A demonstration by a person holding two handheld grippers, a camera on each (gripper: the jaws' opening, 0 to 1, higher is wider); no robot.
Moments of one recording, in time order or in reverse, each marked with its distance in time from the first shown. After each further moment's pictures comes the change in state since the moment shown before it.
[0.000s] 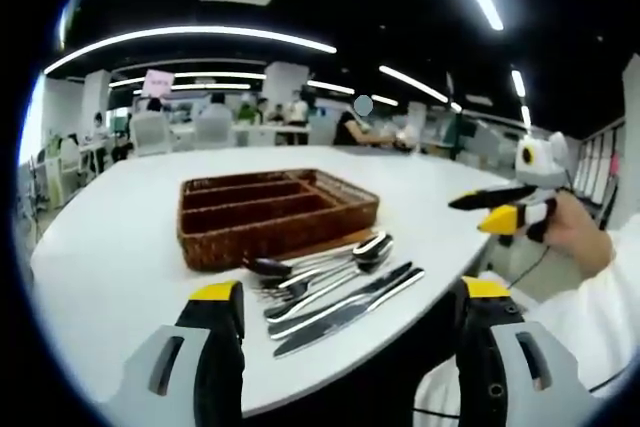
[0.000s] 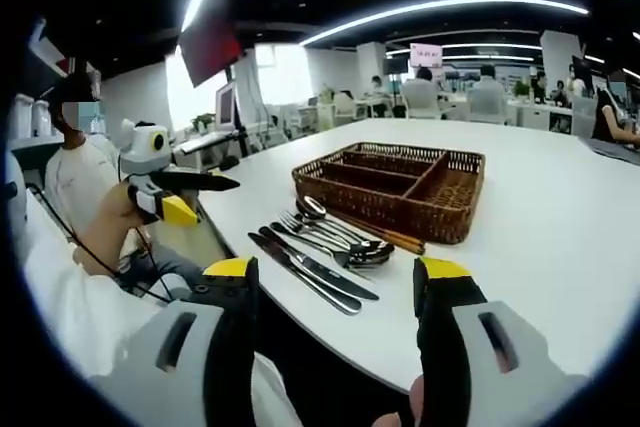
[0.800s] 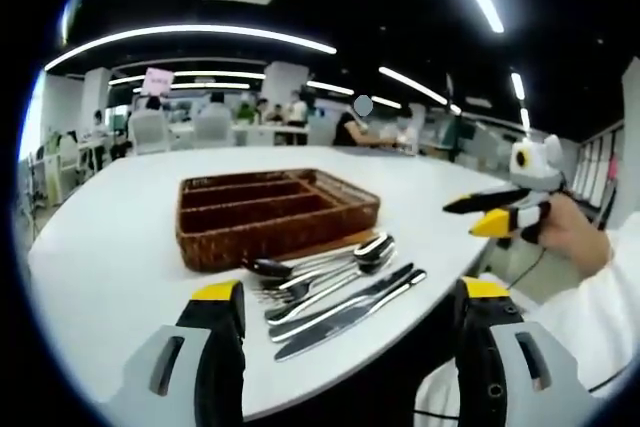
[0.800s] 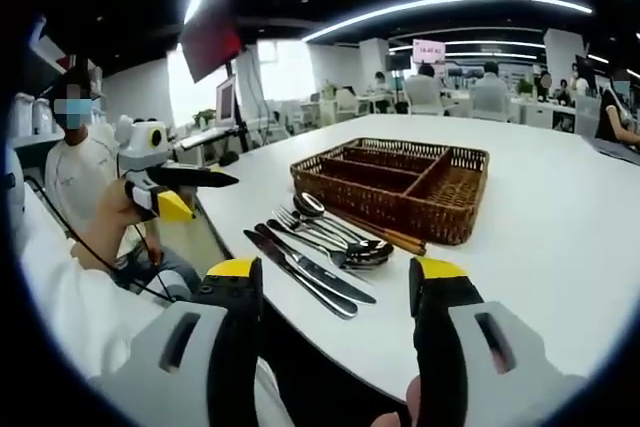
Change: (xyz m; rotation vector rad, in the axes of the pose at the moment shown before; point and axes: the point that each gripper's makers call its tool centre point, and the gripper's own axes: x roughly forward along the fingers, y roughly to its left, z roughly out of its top) left arm 0.005 0.005 0.000 -0.012 -0.005 -0.010; right arm 0.014 -0.006 -0.003 -0.004 0.018 0.012
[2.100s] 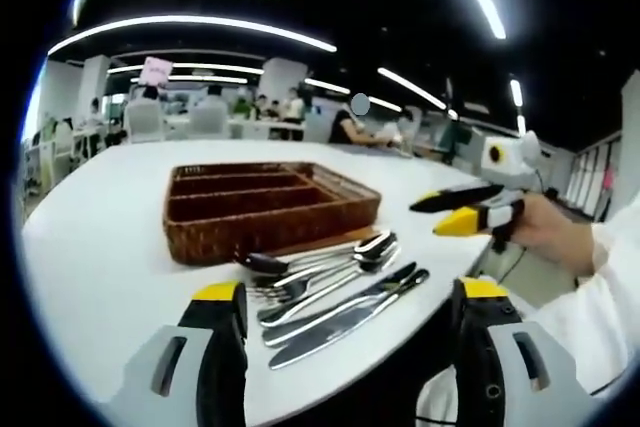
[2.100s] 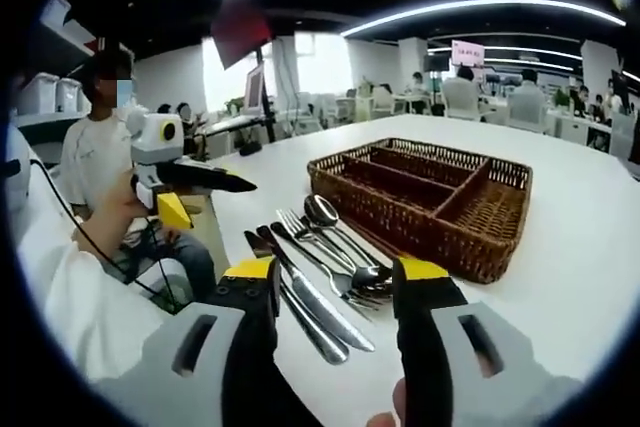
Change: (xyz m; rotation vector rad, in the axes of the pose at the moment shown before) left arm 0.018 0.007 -0.010 -0.042 0.004 -0.034; right arm 0.056 0.003 0.009 -0.090 0.004 0.169
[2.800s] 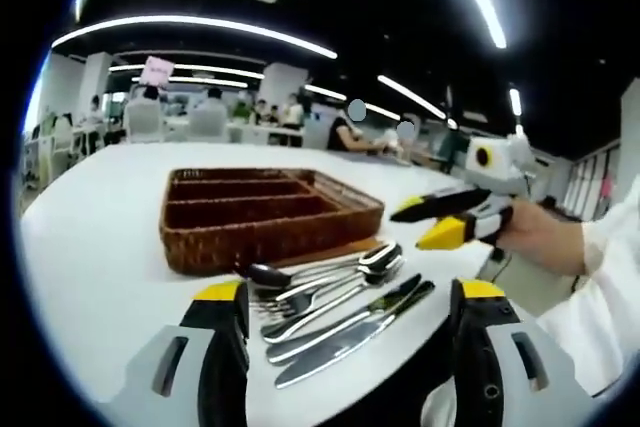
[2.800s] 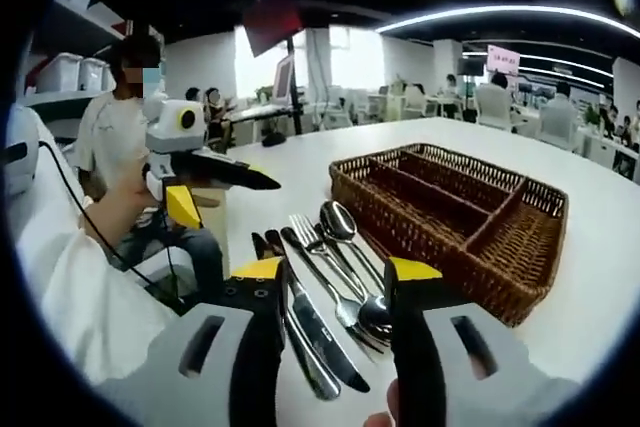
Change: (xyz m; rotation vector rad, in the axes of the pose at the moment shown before) left arm 0.011 0.007 0.007 -0.020 -0.035 -0.014; right arm 0.034 0.007 0.010 -0.094 0.037 0.113
